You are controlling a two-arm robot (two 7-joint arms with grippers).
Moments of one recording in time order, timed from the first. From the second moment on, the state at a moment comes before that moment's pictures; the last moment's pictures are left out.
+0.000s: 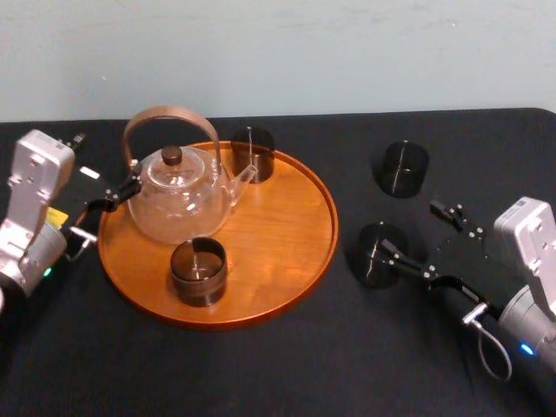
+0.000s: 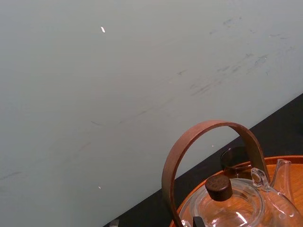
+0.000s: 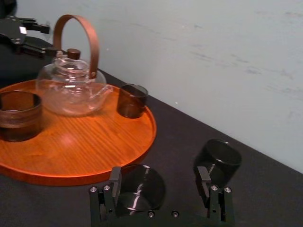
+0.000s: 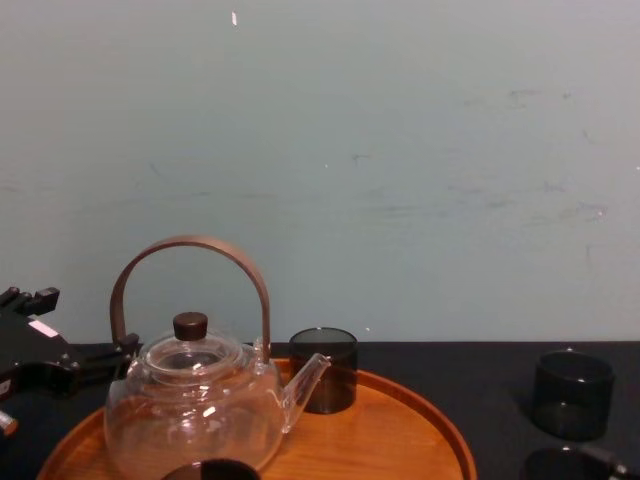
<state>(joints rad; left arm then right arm) -0.20 0.60 0.45 -1.41 -0.25 -0.12 0.03 -0.10 0.68 -0.38 -1.72 0.29 -0.11 0.13</state>
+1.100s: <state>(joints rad) -0.20 0.60 0.45 -1.41 -0.25 -0.12 0.03 -0.15 0.61 -0.35 -1.69 0.24 -0.08 0.20</state>
